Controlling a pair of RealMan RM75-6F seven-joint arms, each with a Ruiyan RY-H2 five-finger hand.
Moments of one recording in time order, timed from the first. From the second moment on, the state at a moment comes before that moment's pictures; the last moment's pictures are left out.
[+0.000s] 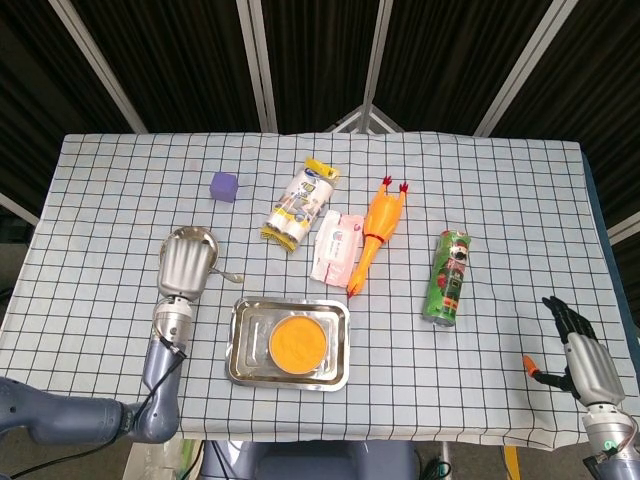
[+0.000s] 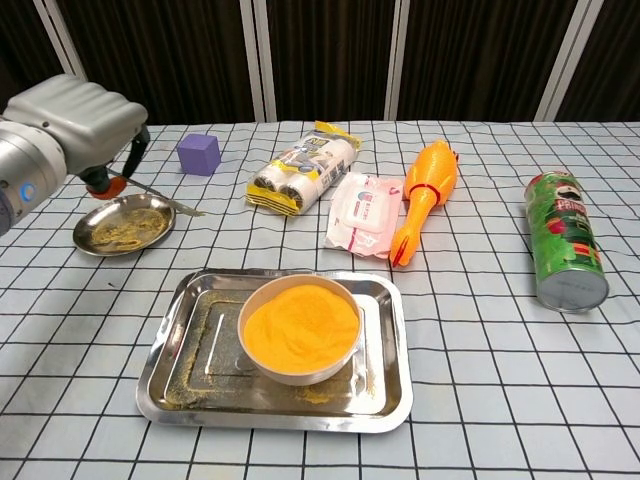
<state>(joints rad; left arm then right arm) -0.89 -1.63 -0.08 -1.58 0.69 1.50 1.13 0.11 -1.03 0.07 -1.81 -1.29 1.25 0.18</state>
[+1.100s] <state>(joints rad) -0.78 -1.78 -0.14 -0.95 0.76 1.19 0.80 0.11 -1.01 0.08 -1.84 -1.24 1.21 0.21</state>
